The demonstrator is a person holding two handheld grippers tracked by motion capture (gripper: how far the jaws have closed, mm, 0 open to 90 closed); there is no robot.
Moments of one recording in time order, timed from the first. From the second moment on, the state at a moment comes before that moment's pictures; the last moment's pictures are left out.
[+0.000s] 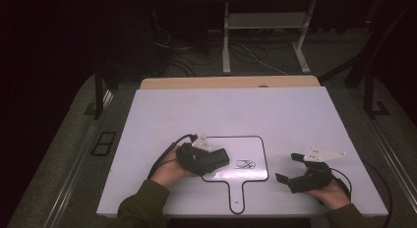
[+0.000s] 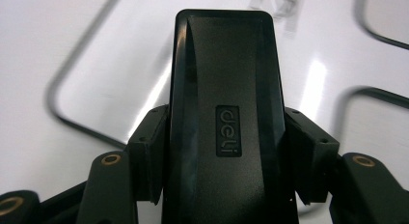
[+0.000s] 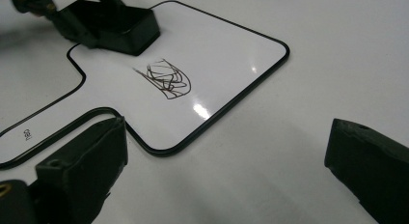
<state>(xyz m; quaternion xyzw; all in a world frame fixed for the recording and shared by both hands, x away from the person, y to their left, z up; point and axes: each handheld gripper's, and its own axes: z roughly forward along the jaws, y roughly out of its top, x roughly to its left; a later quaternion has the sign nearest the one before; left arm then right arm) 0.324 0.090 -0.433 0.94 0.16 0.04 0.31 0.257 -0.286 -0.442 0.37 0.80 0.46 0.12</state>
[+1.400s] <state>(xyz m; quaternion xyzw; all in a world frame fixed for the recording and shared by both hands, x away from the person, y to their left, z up) 0.325 0.082 -0.431 0.94 0.15 0.04 0.30 0.258 -0.285 -0.442 0.37 0.80 0.46 0.12</state>
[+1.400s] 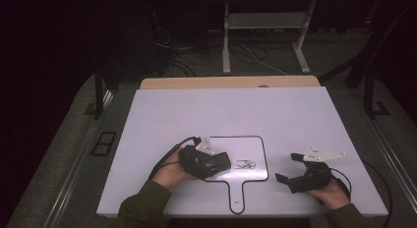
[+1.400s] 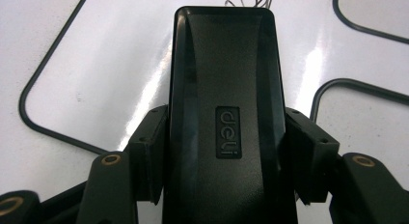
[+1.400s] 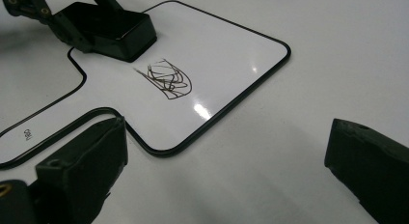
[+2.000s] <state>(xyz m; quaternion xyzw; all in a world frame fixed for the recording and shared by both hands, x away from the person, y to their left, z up) 0.349 0.065 -0.431 0.94 0.15 0.03 0.30 0.258 -0.285 -0.442 0.37 0.80 0.46 0.12</state>
